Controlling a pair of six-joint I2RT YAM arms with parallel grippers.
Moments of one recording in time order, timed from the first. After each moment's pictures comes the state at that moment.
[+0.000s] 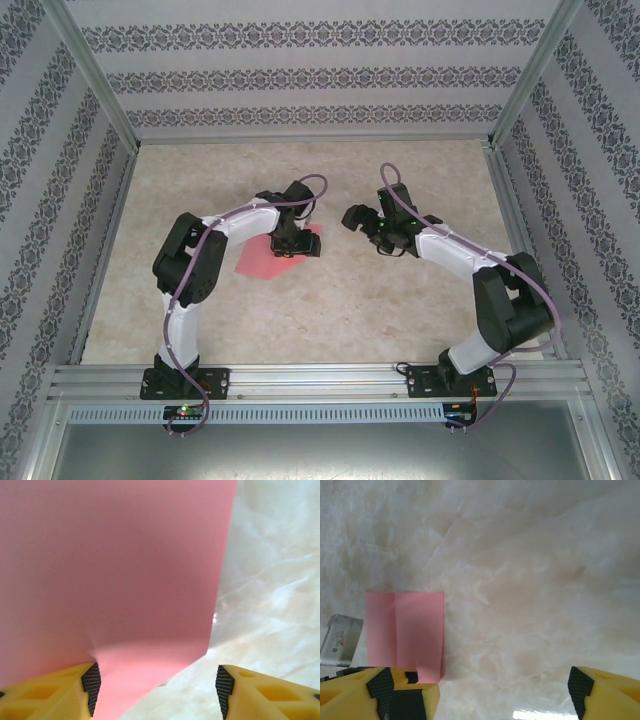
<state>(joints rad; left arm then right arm) -0.53 2.04 1.45 -0.76 0.24 -0.48 0.40 1.57 0.93 -0.23 -0.22 0.89</state>
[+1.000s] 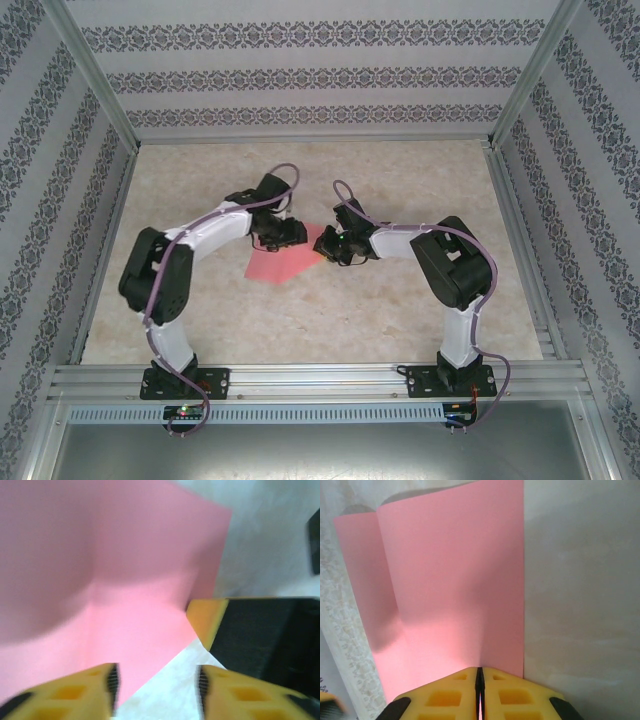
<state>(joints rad) -0.43 1.79 1.27 -0.63 0.28 -0.61 0.56 1.95 1.04 -0.02 -0.41 1.05</state>
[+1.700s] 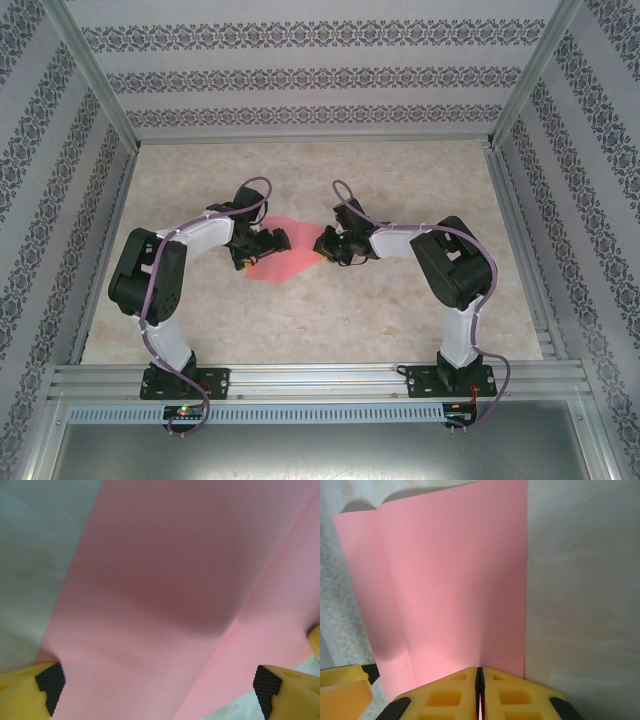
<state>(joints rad) -0.33 1.78 1.10 -0.61 0.25 -0.69 0.56 1.95 1.04 -0.02 -0.41 1.04</state>
